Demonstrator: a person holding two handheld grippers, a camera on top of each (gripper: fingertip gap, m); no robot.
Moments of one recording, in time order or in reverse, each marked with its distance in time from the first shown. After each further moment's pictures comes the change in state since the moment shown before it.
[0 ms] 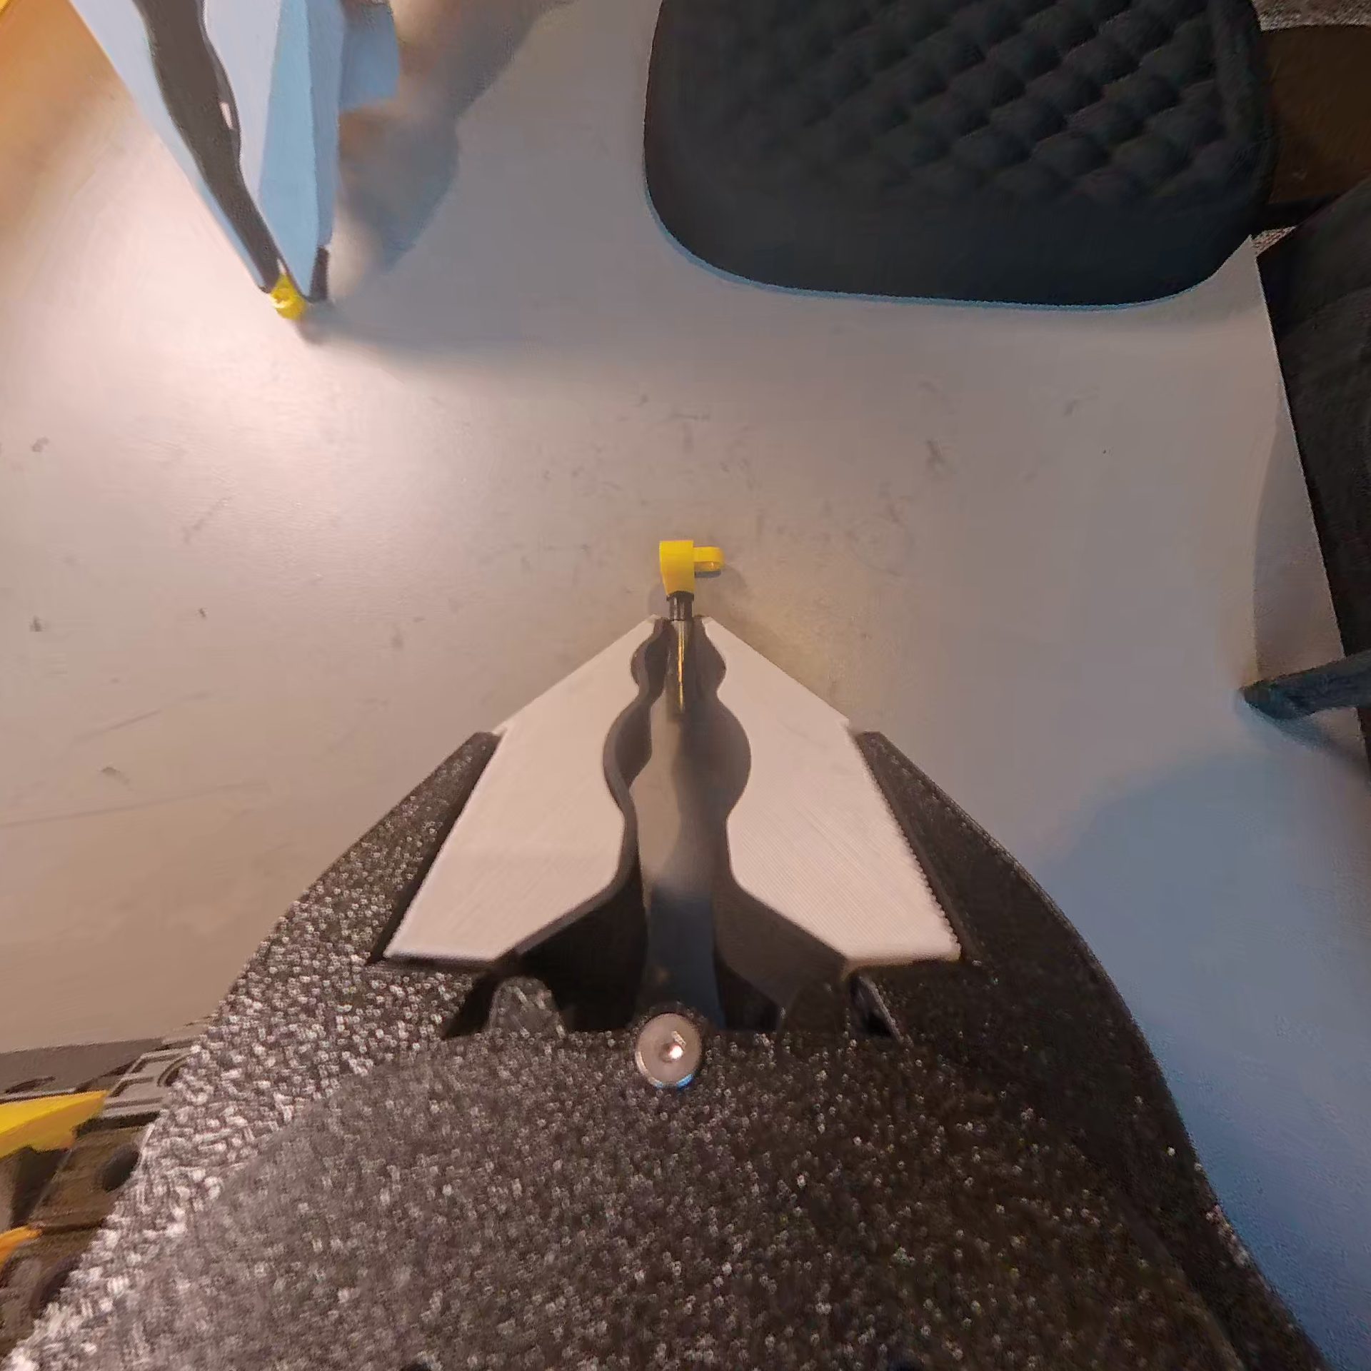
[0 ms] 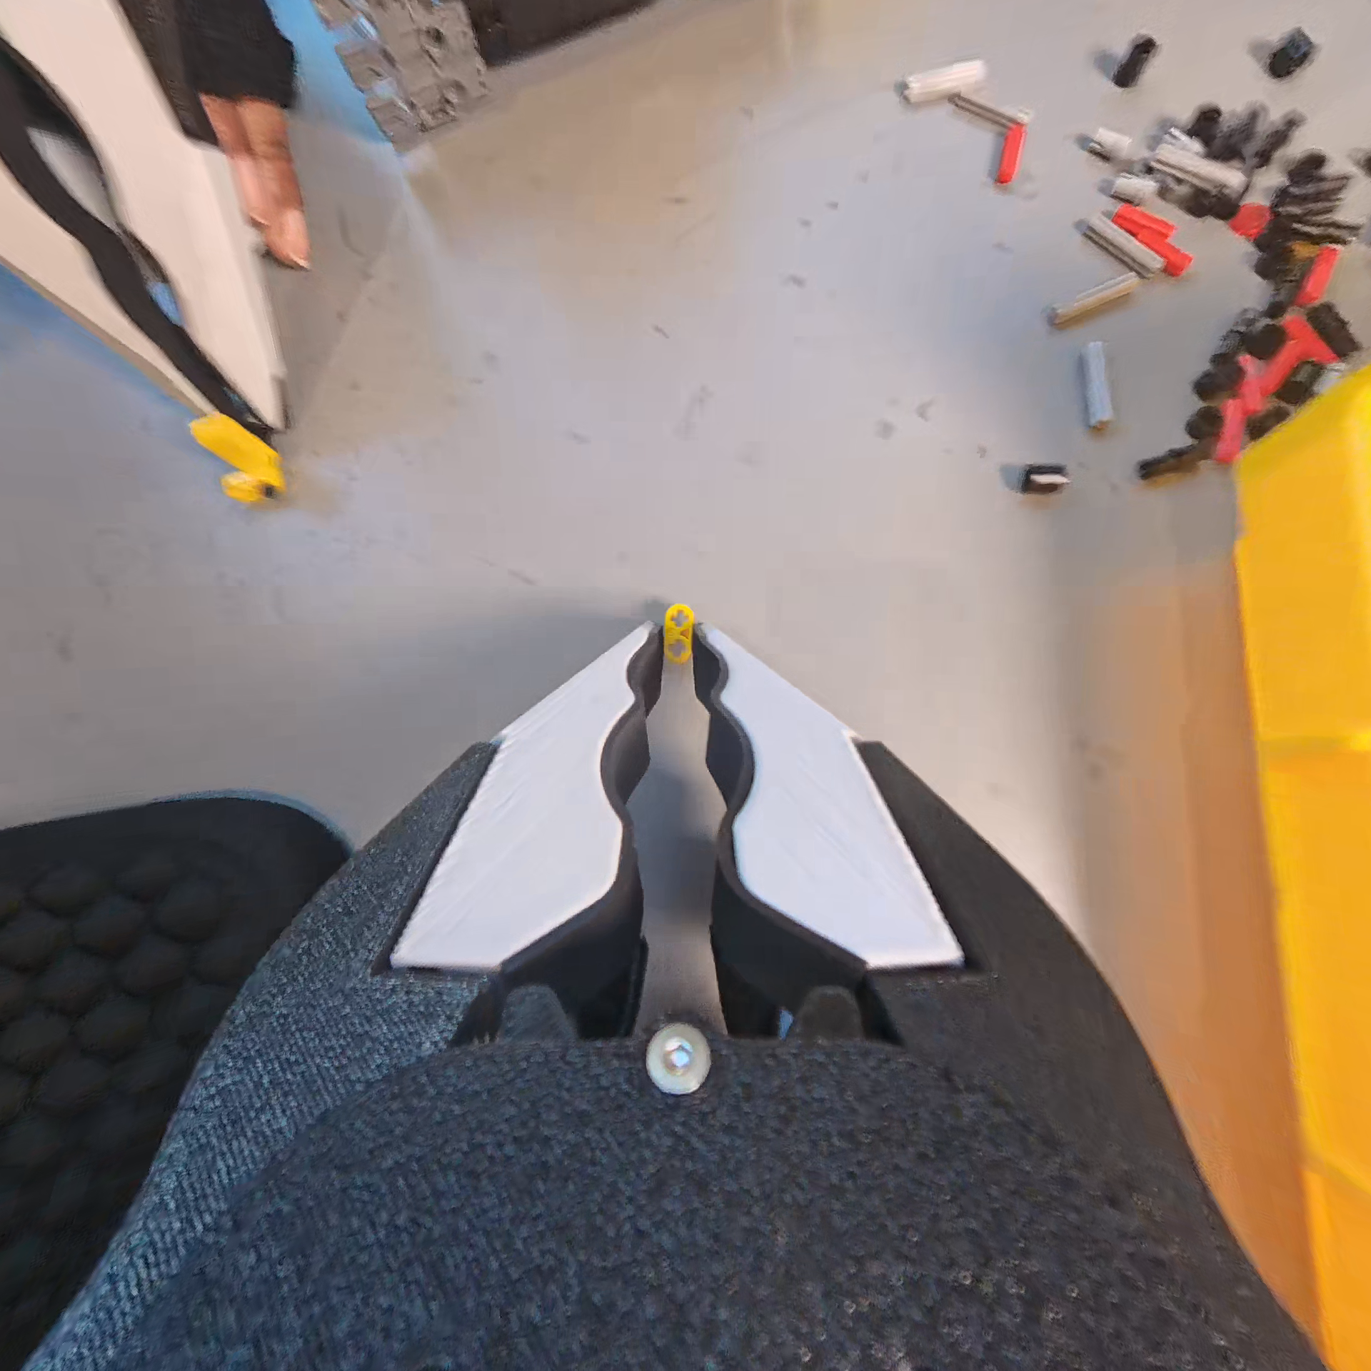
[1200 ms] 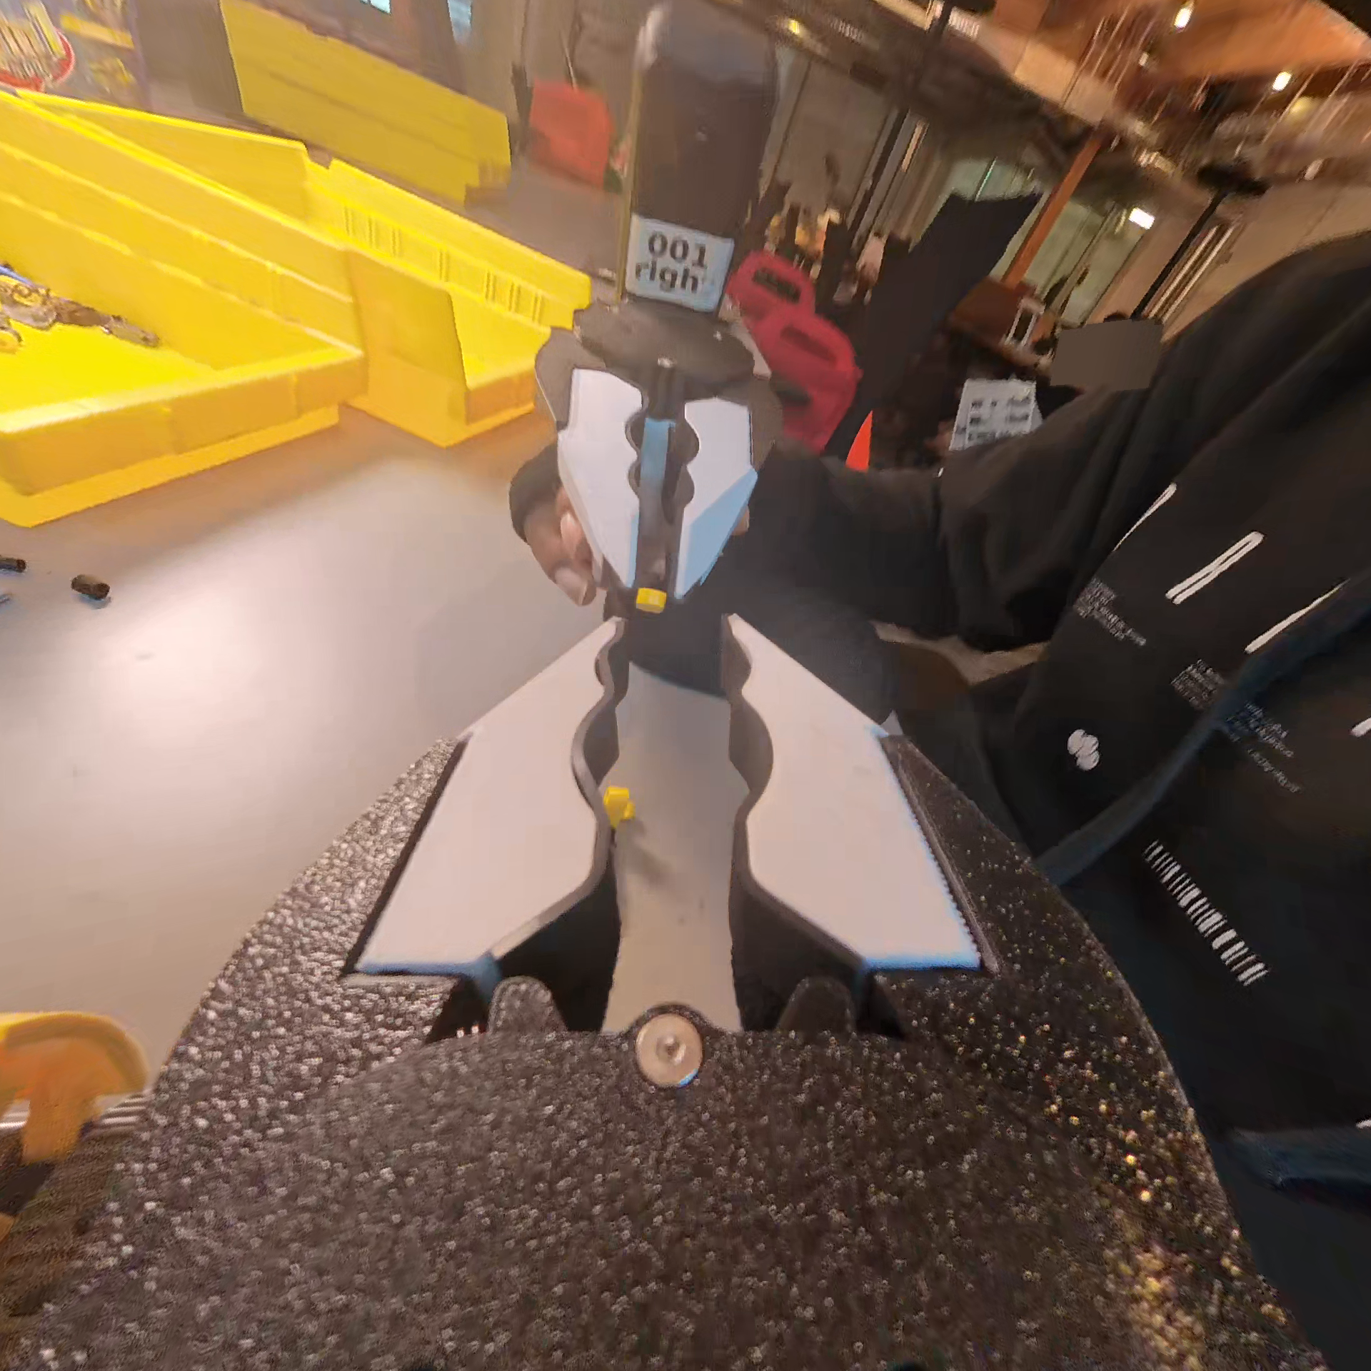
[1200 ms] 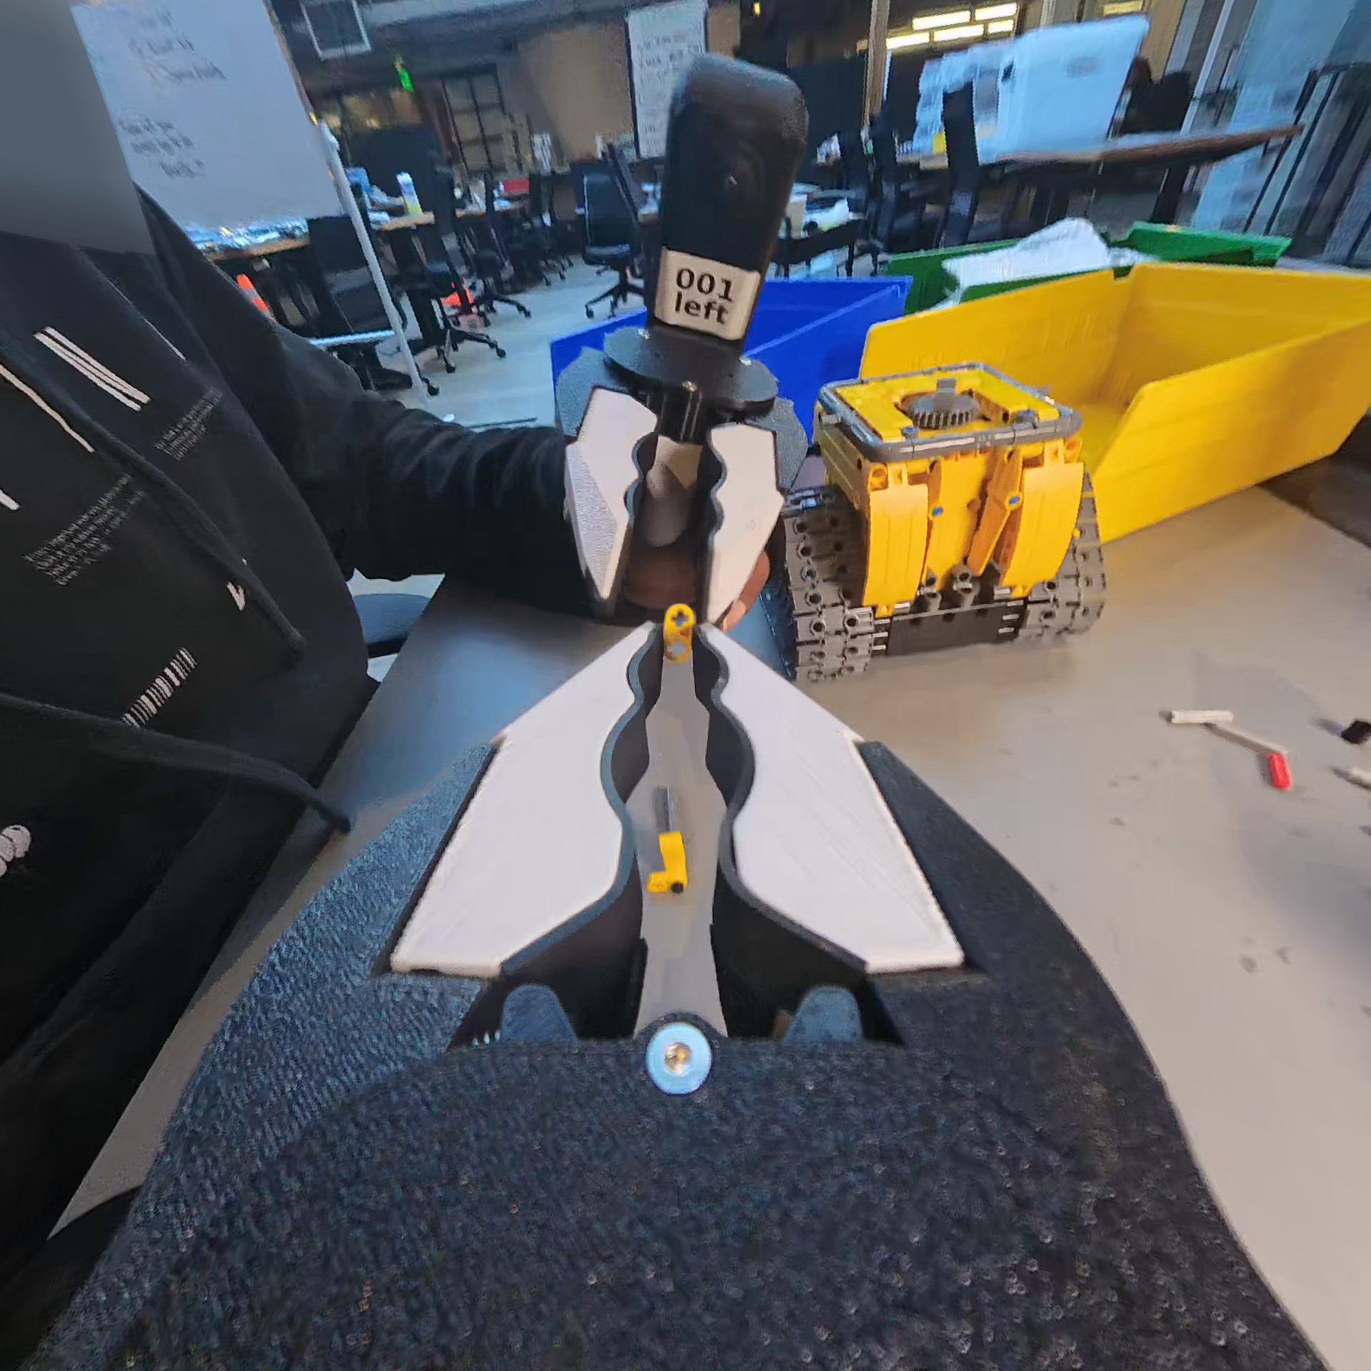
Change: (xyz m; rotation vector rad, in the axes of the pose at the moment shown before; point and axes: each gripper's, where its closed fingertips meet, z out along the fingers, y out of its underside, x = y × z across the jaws) left arm -0.005 -0.080 -0.080 0.640 0.181 -0.276; right arm -0.125 -0.113 -0.030 0.664 -0.226 -0.109
